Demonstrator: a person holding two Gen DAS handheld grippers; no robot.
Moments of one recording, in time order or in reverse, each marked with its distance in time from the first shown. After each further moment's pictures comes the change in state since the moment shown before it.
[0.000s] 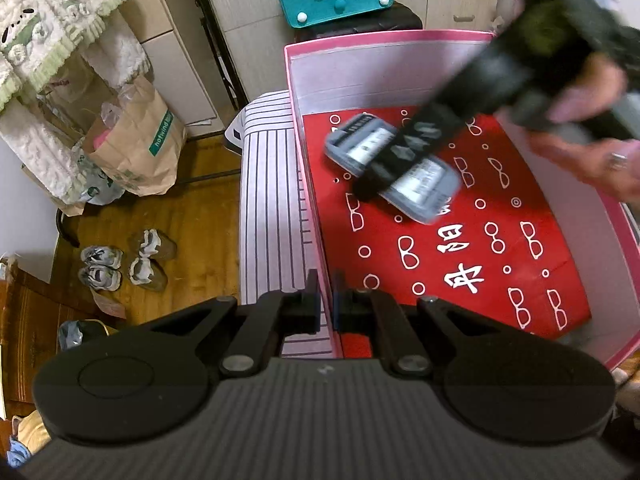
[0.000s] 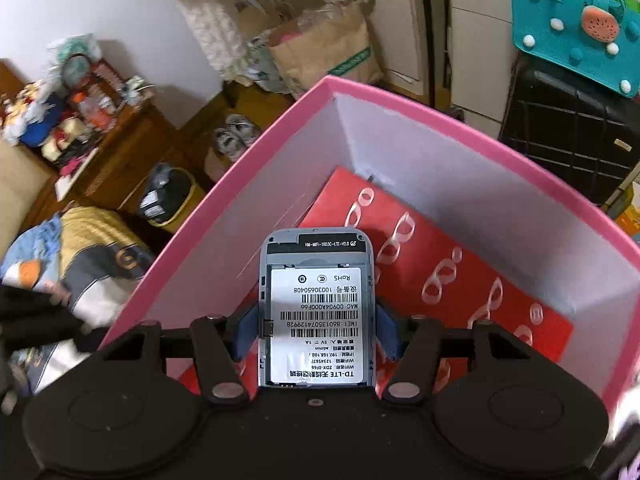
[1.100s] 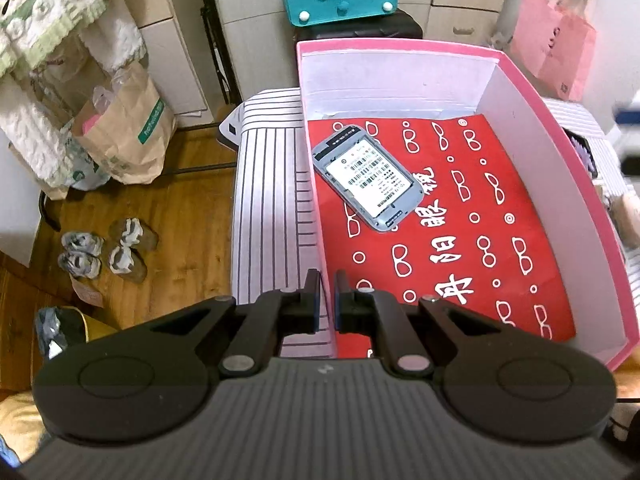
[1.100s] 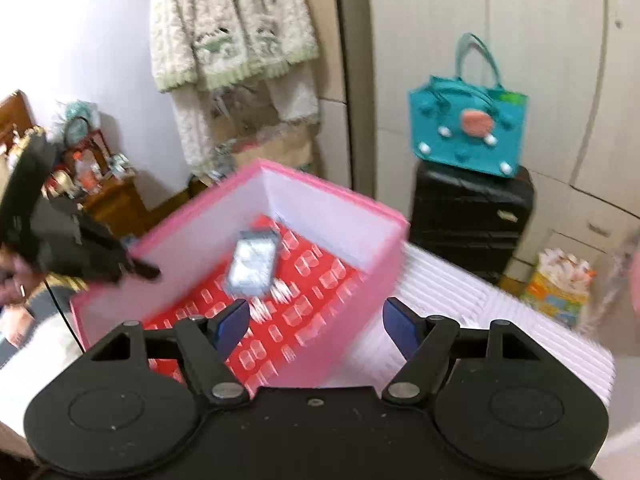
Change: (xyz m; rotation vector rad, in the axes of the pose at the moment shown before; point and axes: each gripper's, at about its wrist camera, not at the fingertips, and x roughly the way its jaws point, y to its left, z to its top) left arm 0.001 0.016 0.000 -0.074 -0.004 -0.063; right arm -0.163 -0.033 -0.155 -0.057 -0.384 -0.182
